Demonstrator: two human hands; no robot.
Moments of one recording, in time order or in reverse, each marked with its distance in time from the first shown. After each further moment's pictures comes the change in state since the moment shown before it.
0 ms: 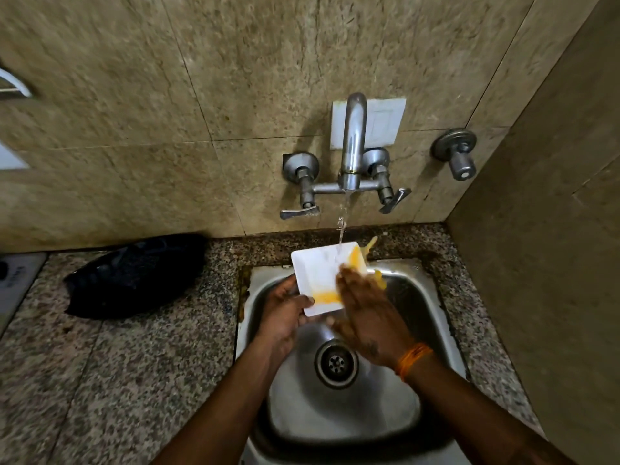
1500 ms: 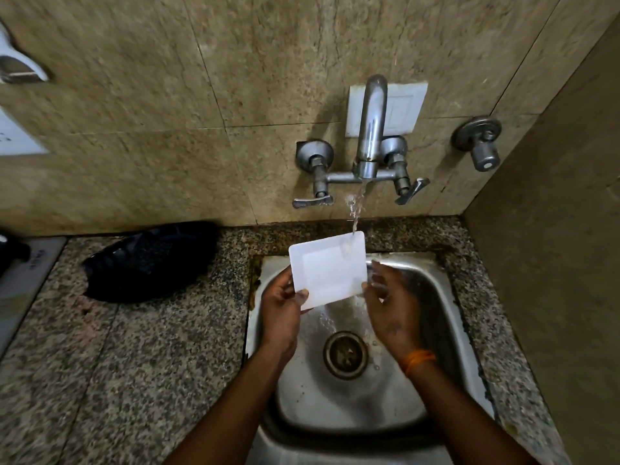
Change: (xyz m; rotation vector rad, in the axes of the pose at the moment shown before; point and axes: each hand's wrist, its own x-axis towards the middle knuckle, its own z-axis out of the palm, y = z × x) left_hand -0.013 -0.012 -0.016 0.167 0.211 0.284; right_hand 0.003 0.000 0.016 0.778 0.434 0.520
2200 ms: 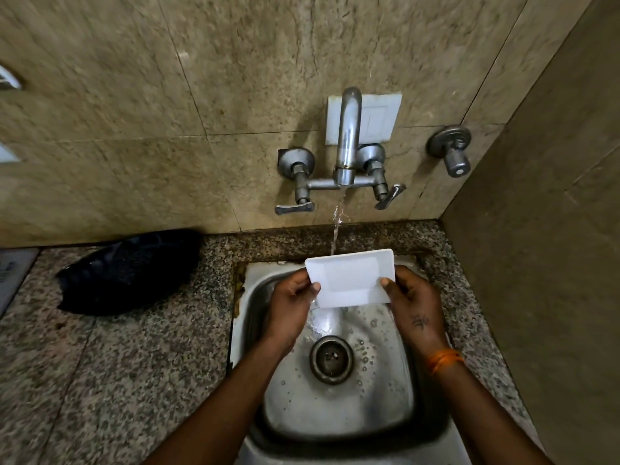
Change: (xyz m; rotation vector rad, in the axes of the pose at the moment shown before) left_hand 0.003 0.005 0.027 0.190 -0.262 0.077; right_hand 0.009 0.003 -0.061 0.169 0.008 -0.031
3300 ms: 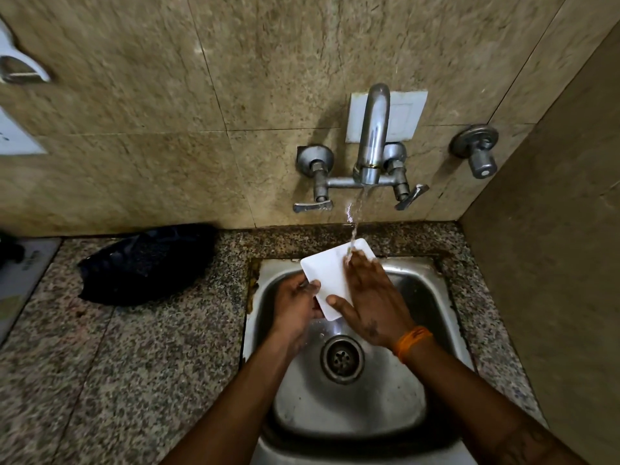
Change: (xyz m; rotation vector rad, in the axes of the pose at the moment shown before) left_hand 0.002 -0.001 -0.012 -0.187 0.117 -0.226; right_hand 0.010 -0.017 0.065 -0.876 -0.522 -0.399
